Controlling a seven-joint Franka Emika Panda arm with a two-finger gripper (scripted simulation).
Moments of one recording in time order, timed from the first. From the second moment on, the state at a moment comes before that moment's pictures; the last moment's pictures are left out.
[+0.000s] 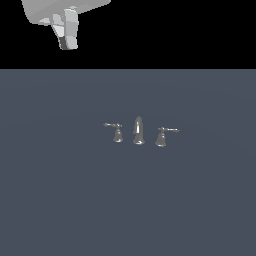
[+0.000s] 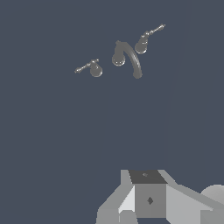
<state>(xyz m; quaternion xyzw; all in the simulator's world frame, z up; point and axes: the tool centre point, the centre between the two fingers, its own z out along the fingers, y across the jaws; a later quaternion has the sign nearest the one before) -0.137 0.104 0.332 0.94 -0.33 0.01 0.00</state>
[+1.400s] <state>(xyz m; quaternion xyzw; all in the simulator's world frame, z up) -0.007 0.124 0.202 0.82 -0.57 0.01 0.00</state>
